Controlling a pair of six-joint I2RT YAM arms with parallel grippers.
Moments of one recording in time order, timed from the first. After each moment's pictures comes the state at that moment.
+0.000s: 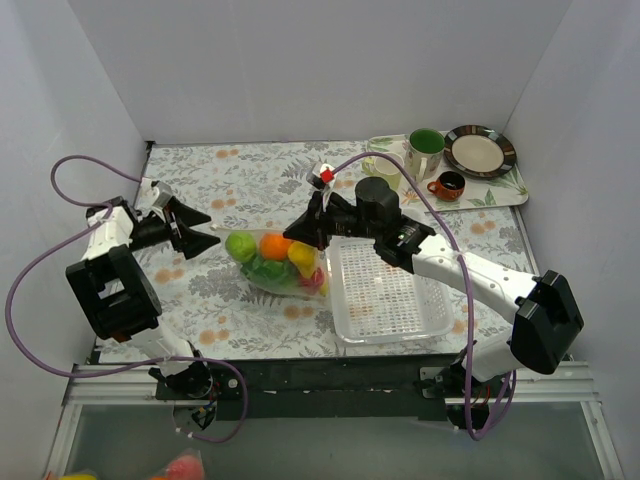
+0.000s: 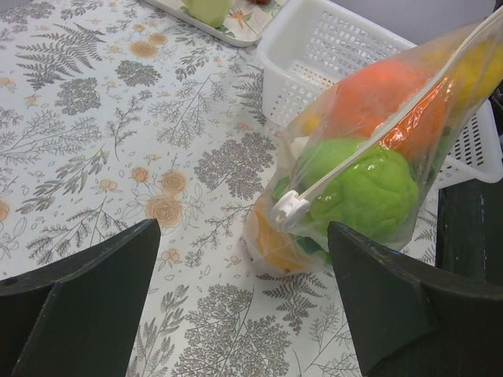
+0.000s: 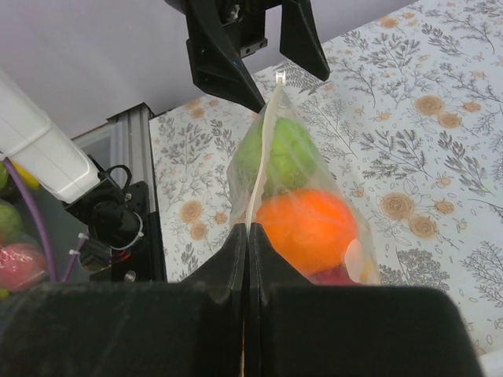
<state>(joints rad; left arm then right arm) 0.46 1.66 1.21 -1.31 1.46 1.49 0.85 1.44 1.13 0.18 -0.54 0.22</state>
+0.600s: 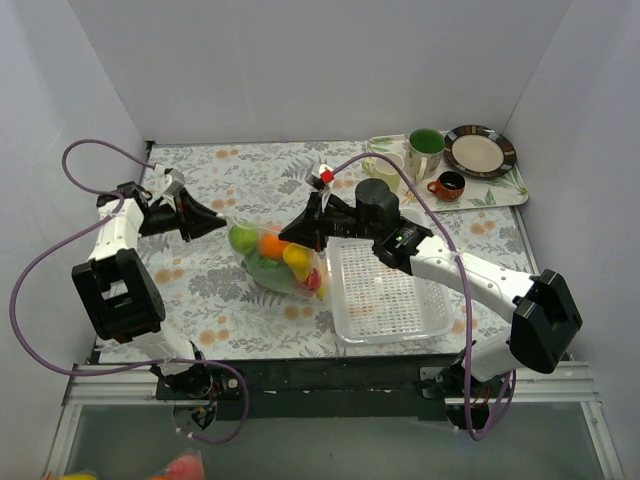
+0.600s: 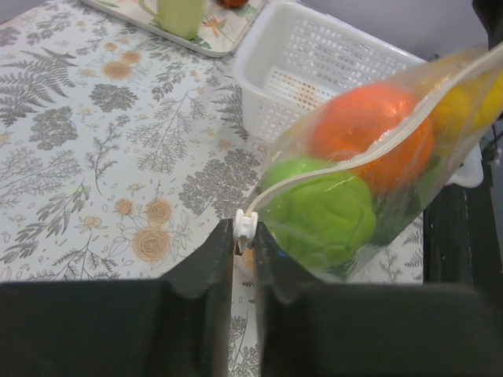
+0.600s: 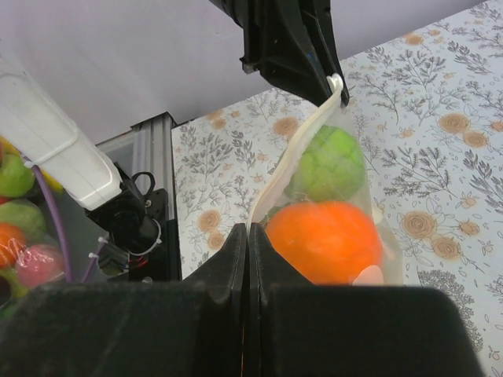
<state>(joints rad) 0.35 1.64 1.28 -1.24 1.46 1.35 0.87 1.45 1.12 0.26 -0.59 0.27</state>
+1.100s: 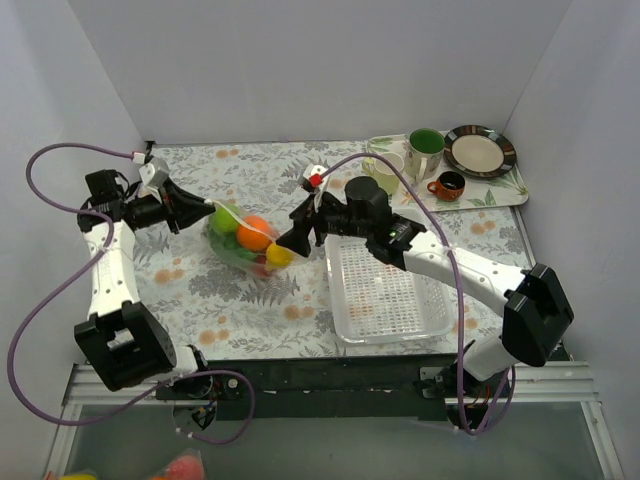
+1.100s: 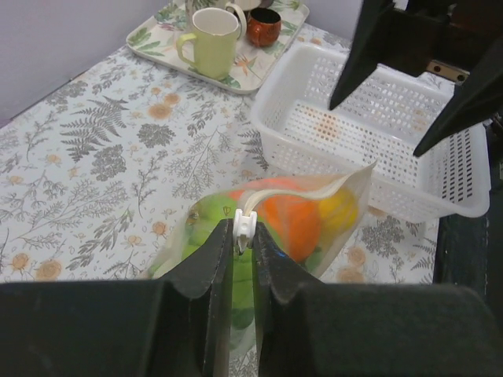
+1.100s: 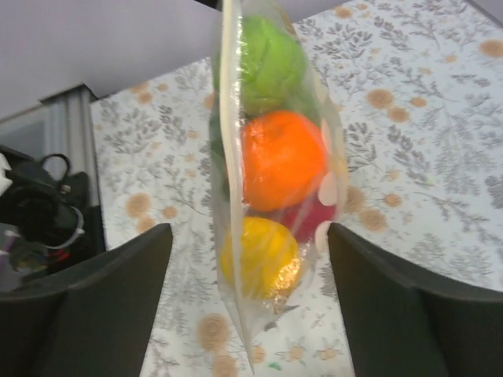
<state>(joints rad) 0.39 1.36 1.23 -0.82 1.45 0.81 0.87 1.49 1.15 0.16 -0.45 0.11</state>
